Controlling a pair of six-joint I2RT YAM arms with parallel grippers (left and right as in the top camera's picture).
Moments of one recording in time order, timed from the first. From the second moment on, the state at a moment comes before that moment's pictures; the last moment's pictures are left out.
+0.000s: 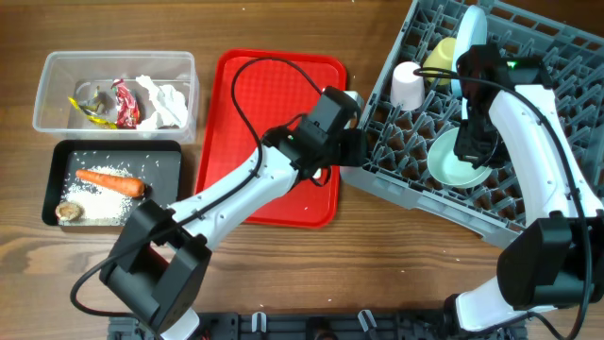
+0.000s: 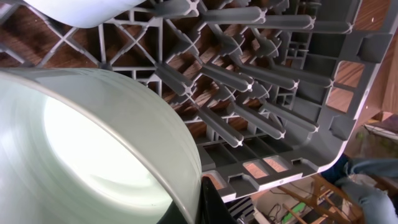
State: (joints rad) left arm -0.72 1.79 1.26 -0.36 0.20 -0.60; right arm 0.02 1.73 1.50 -1.48 0.41 0.39
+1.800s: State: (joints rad) left arm -0.87 1.74 1.28 -0.33 0.41 -0.59; right arm -0.29 1.57 1.64 -0.88 0.84 0.22
